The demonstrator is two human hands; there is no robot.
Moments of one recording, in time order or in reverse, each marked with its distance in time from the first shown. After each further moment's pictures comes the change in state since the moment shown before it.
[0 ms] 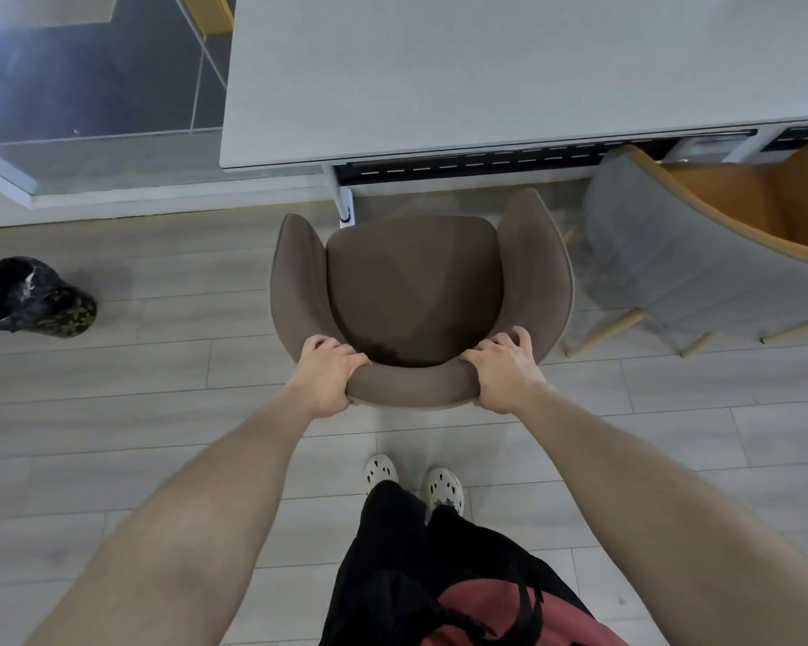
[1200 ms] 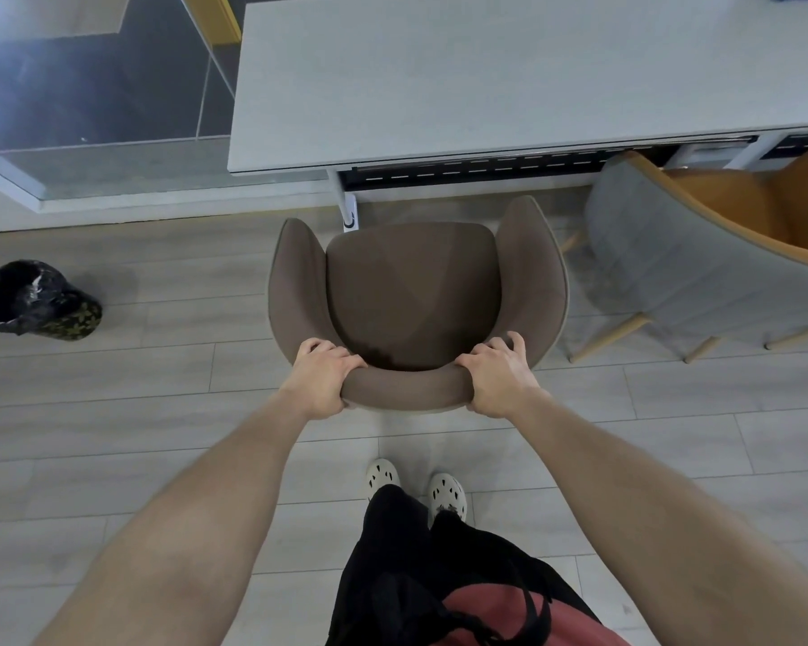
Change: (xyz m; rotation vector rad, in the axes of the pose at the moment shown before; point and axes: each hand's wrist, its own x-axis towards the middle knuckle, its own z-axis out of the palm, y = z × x) left_hand -0.006 -0.015 0.011 -0.020 0.012 -0.013; right_hand 0.001 -0.015 0.005 0.011 0.018 -0.005
